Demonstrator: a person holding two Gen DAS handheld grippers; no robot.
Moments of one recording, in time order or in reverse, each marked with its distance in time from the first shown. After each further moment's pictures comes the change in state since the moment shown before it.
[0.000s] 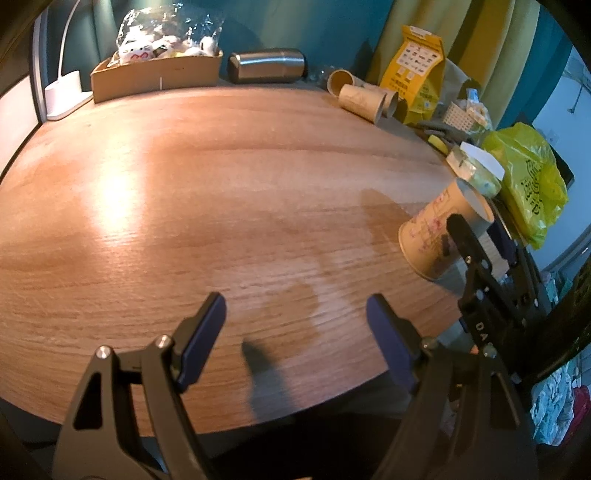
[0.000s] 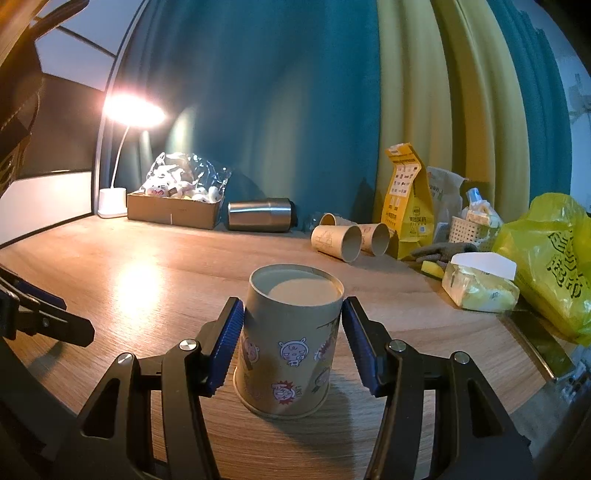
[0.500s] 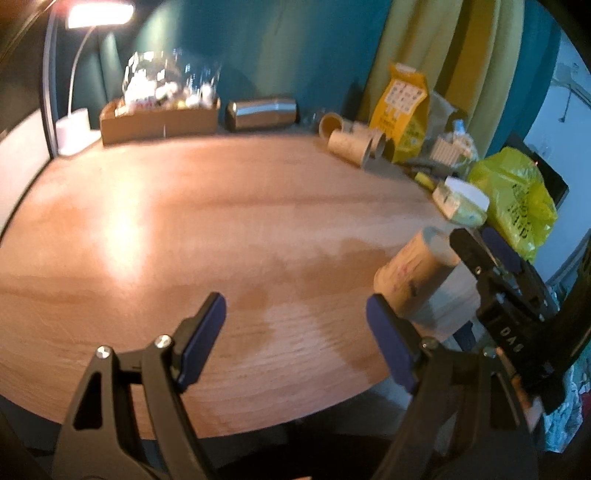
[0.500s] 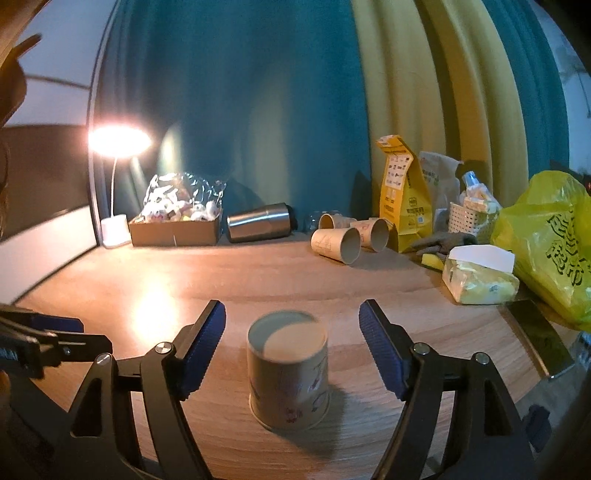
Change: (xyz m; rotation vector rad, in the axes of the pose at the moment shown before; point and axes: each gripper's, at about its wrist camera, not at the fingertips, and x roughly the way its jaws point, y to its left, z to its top) left arm -0.046 -0.020 0.016 0.024 -0.165 0.011; right arm -0.021 -0.023 0.058 0.144 0.072 0.030
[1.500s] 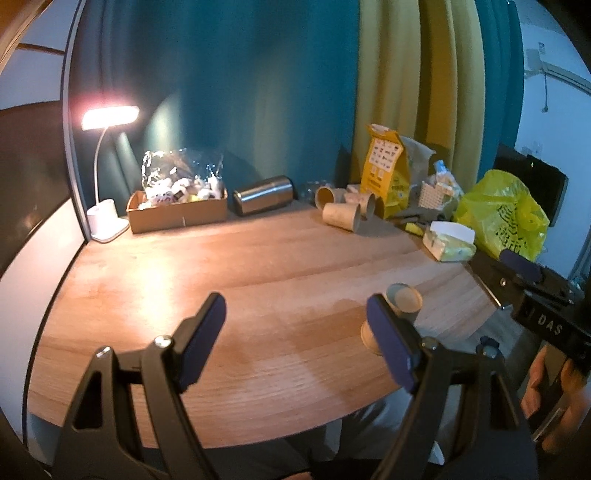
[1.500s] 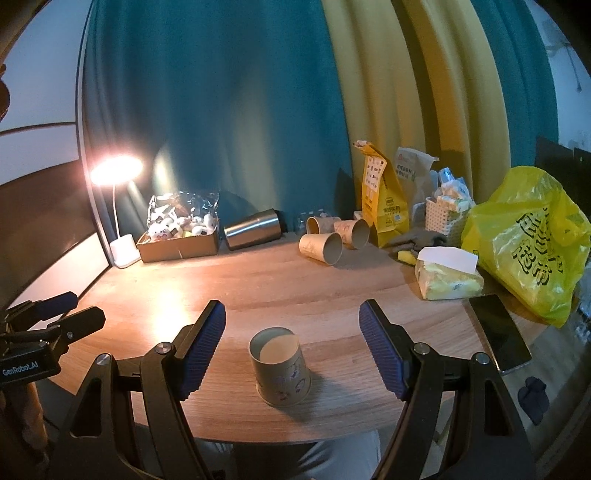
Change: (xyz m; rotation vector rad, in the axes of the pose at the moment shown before) left arm -0.080 -0.036 0.015 0.128 -0.227 0.090; right arm -0.062 -0.026 0.050 0.082 0.086 0.013
